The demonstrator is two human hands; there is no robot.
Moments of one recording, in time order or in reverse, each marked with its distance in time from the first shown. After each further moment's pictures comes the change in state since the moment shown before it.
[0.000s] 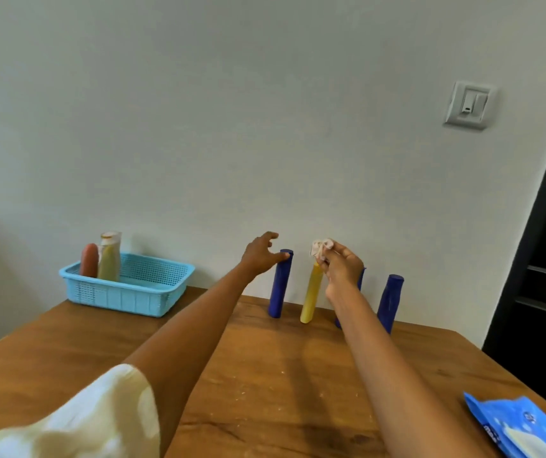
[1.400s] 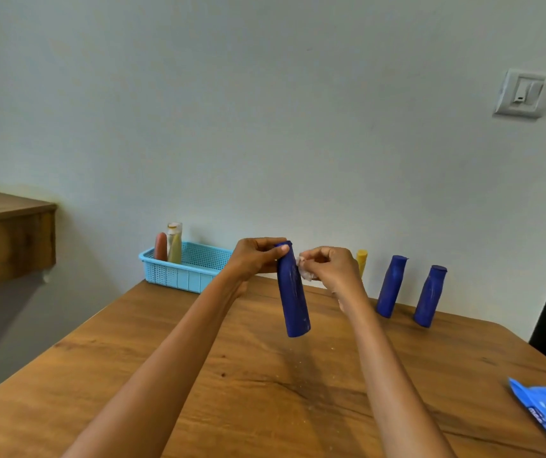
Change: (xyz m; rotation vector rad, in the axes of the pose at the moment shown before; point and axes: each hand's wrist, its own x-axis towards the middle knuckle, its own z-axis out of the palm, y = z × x) left_hand -0.124 -0.004 -0.100 -0.716 0.008 -0.122; right_hand -0.106 0.006 0.026 -0.629 -0.493 -0.258
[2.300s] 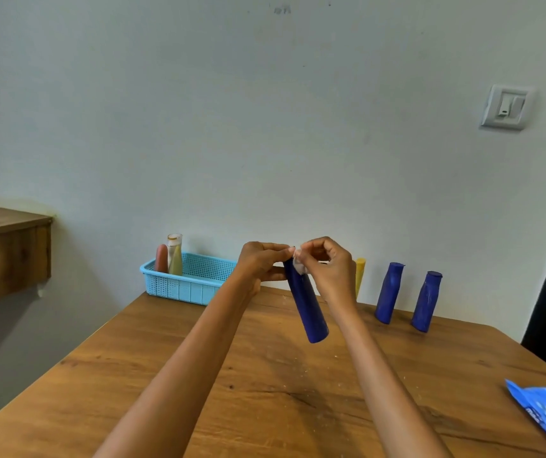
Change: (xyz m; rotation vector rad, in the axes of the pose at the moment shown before) left_hand -0.007 0.024 0.005 -0.031 0.041 -0.115; right_hand -0.012 -0.017 0.015 0.079 0.206 -0.316
